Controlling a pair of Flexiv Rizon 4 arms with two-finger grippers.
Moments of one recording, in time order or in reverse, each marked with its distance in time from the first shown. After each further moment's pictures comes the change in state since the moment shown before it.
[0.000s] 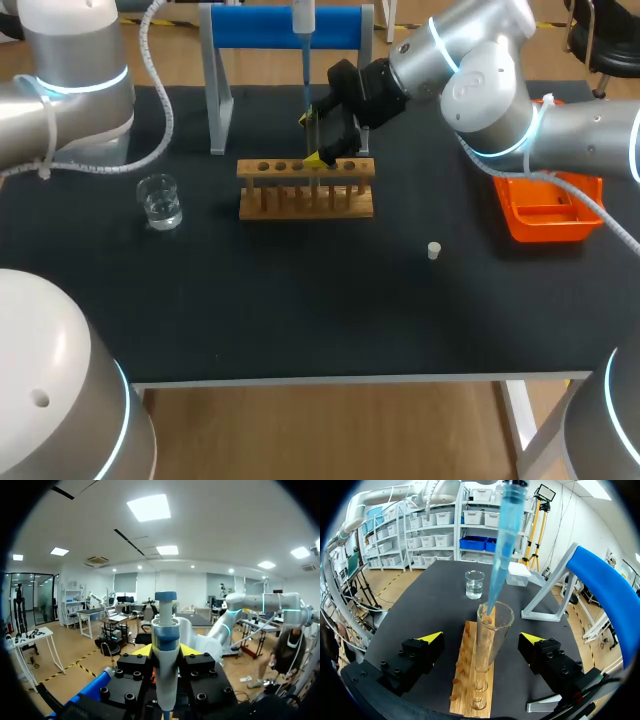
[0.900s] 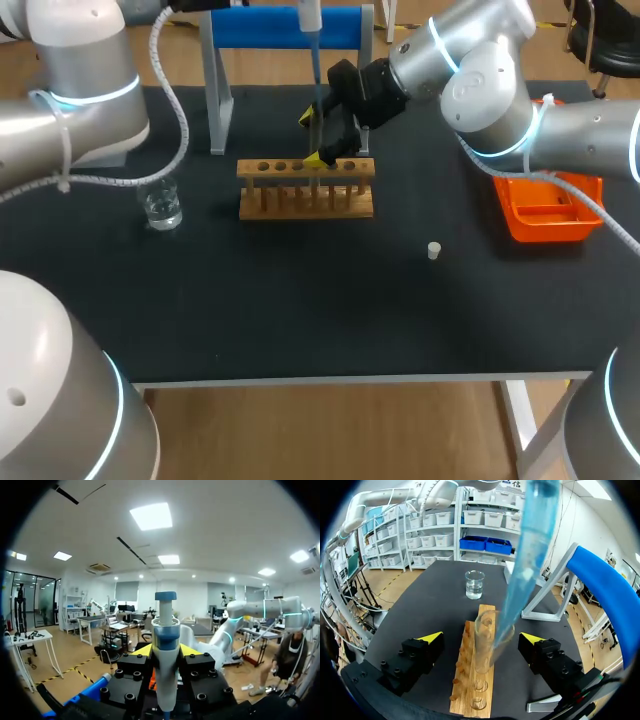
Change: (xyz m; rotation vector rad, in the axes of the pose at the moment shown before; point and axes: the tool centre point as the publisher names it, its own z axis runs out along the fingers) left arm -0.002 0.000 0.006 0.096 0.000 -0.018; right arm 0.000 0.000 0.000 0.000 0.000 0.000
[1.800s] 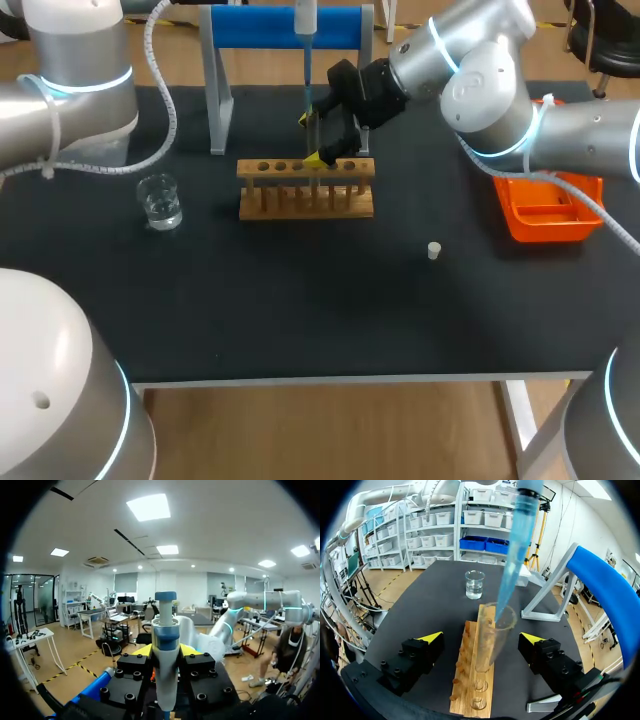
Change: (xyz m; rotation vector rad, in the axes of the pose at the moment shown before) left arm -0.001 0.003 -0.002 -0.094 -0.003 0.033; right arm 0.000 0.000 0.000 0.000 0.000 0.000
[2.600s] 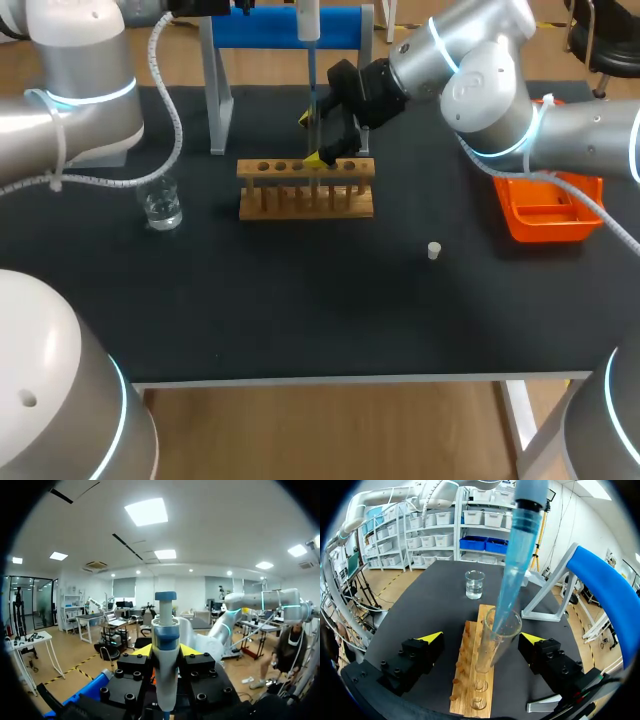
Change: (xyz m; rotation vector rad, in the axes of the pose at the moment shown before) left arm 0.006 0.009 0.002 0.042 0.017 0.004; right arm 0.000 0.000 0.000 0.000 0.000 0.000
